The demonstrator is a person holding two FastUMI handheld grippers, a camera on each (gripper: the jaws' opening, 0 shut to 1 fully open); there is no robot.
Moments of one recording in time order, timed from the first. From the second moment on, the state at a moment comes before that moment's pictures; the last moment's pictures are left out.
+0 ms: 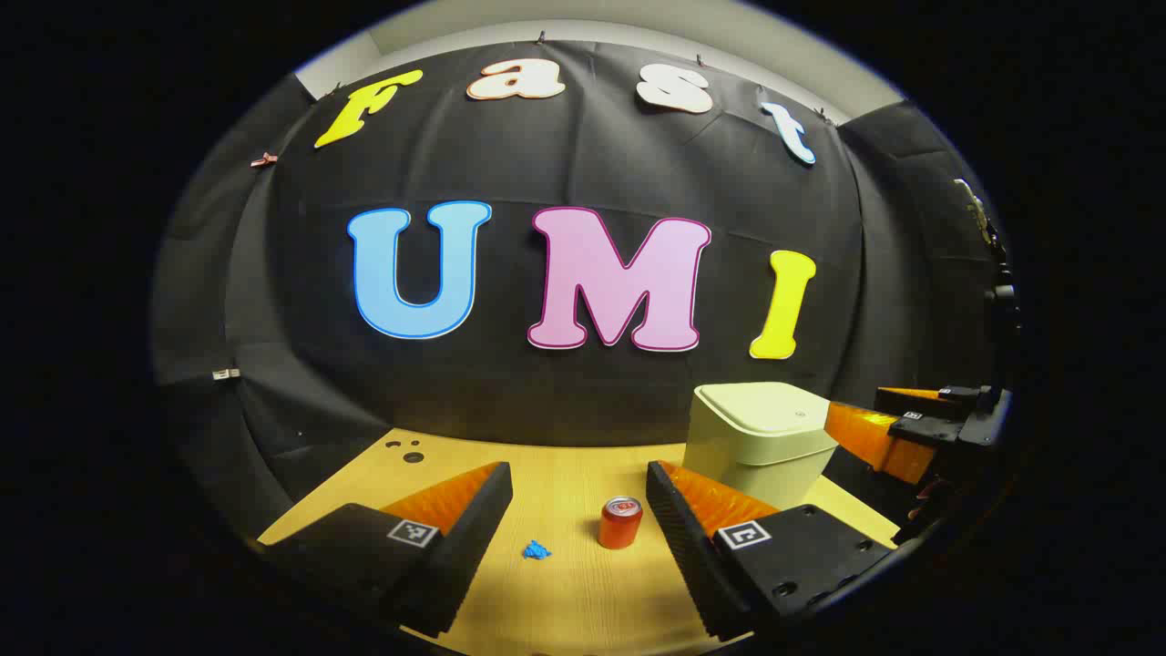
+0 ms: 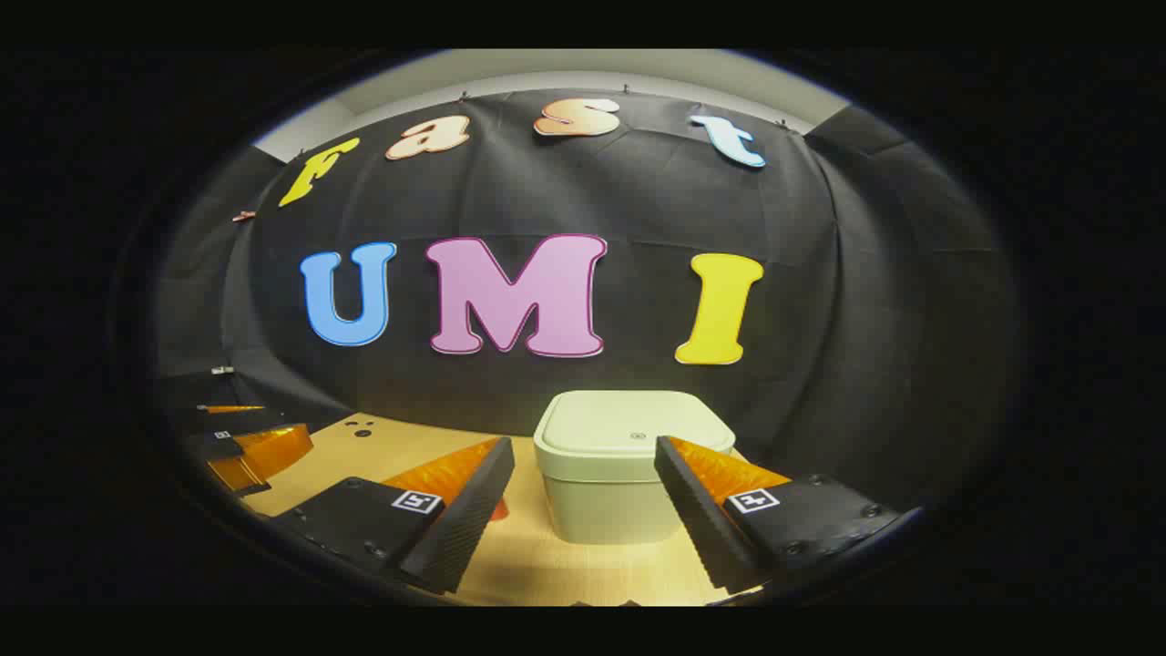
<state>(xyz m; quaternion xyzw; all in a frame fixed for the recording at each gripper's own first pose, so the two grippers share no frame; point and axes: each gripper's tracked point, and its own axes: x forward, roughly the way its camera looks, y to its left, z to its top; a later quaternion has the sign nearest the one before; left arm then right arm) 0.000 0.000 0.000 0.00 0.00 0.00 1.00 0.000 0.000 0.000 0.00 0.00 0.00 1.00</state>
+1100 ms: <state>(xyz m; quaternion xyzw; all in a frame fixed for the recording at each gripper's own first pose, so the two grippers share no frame) 0.009 0.004 -0.002 0.01 0.00 0.00 1.00 0.009 0.004 0.006 -0.01 -0.01 0.01 1.00</state>
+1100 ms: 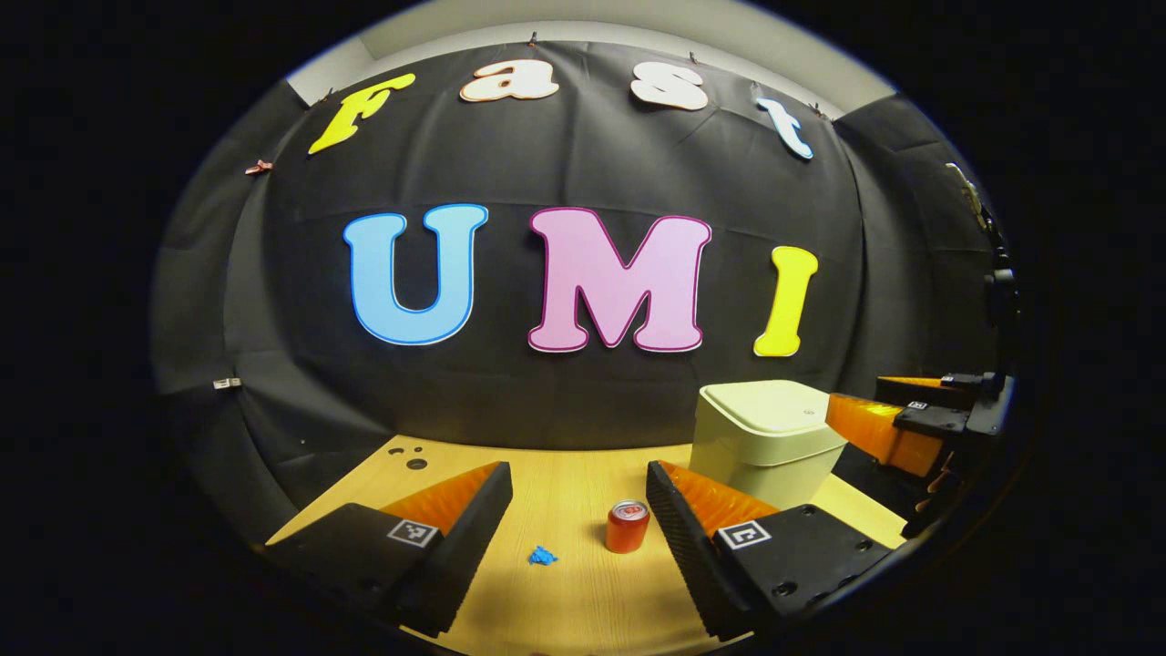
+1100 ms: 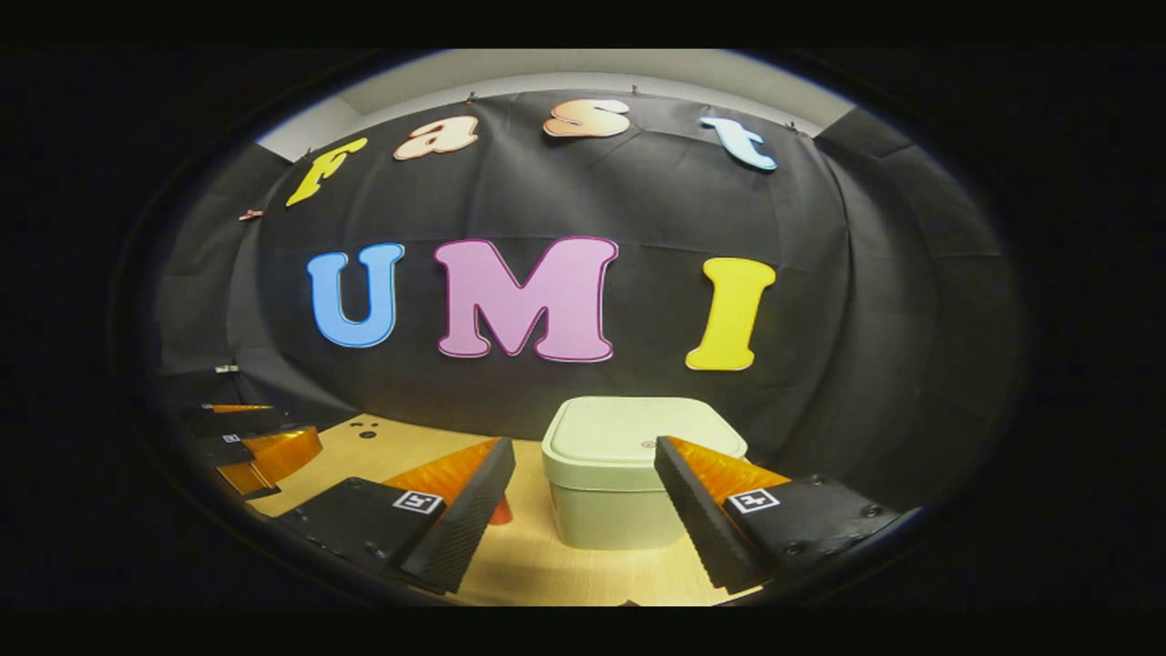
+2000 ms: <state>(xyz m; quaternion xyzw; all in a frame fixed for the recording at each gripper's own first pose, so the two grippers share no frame) 0.009 -0.001 -0.006 0.02 0.00 -0.01 1.00 0.009 0.015 0.009 -0.02 0.00 0.03 1.00</state>
